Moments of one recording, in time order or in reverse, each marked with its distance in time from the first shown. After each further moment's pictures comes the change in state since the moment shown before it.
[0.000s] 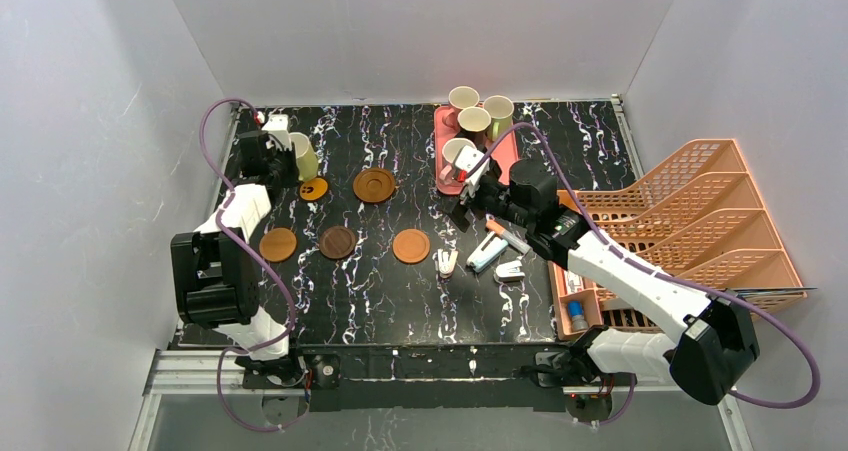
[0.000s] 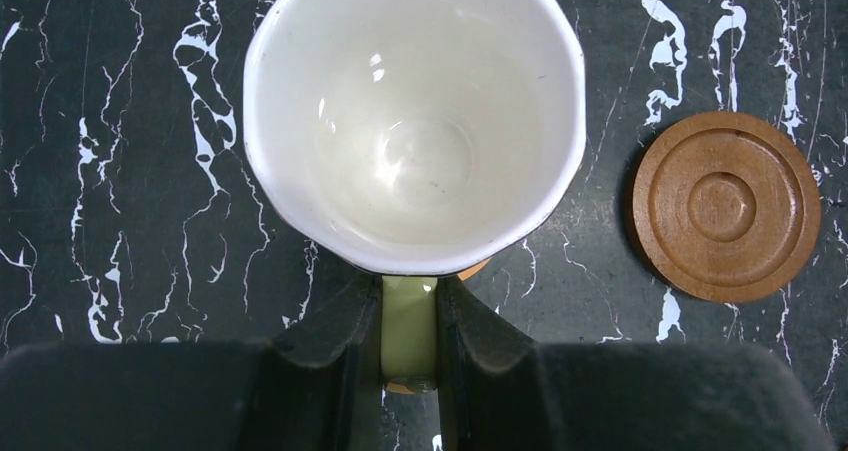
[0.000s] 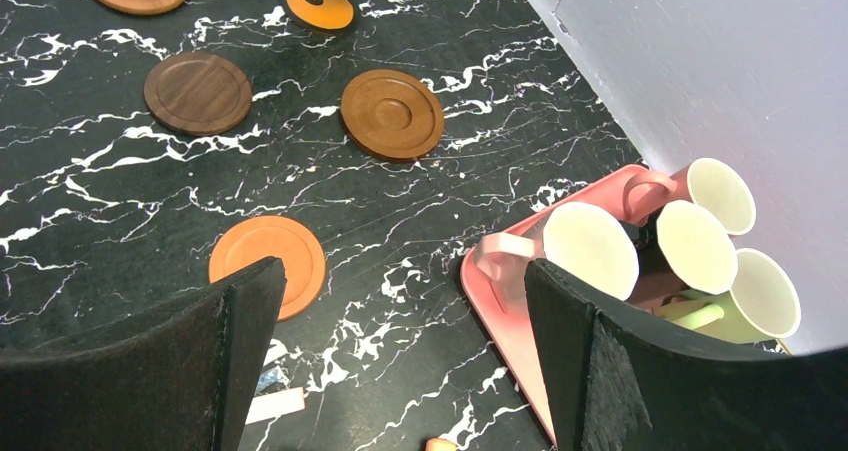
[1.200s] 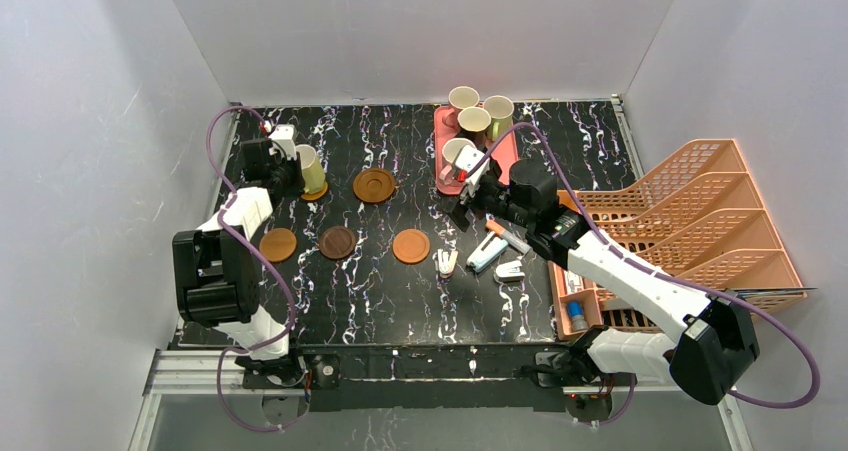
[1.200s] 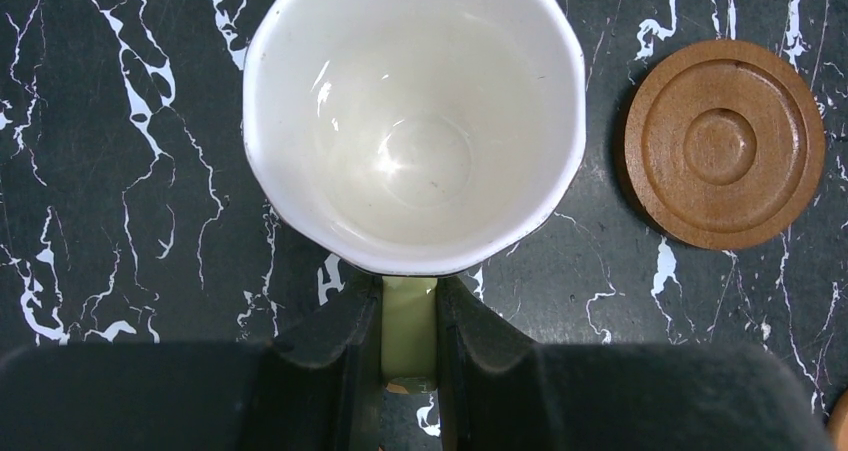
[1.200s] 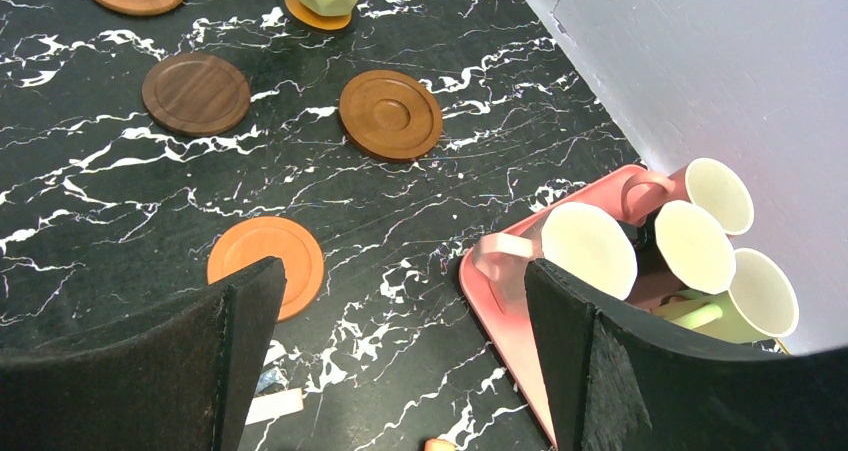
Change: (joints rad) left arm 0.000 0.017 -0.029 -0.042 0.053 0.012; right arm -0.002 -0.002 0.000 0.002 0.001 0.000
